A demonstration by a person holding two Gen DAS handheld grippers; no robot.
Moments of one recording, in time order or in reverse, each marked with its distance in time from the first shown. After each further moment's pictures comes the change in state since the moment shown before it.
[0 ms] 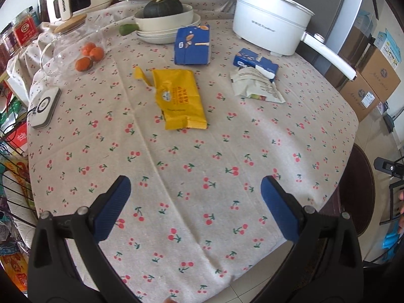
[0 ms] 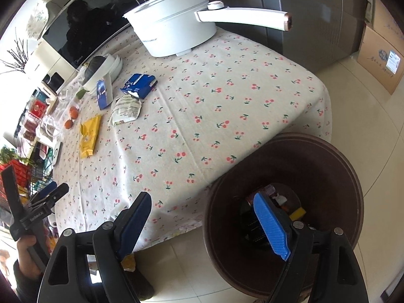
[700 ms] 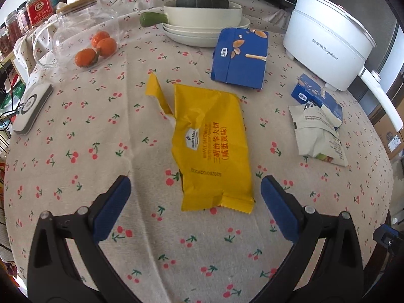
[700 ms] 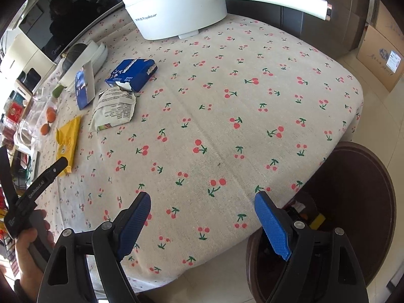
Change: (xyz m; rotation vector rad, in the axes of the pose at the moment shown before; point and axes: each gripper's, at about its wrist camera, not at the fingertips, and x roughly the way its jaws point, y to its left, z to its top) left arm 0.094 0.017 0.054 -0.175 -0.064 0.096; right arm 0.085 0.048 0.025 0.035 0.019 -0.102
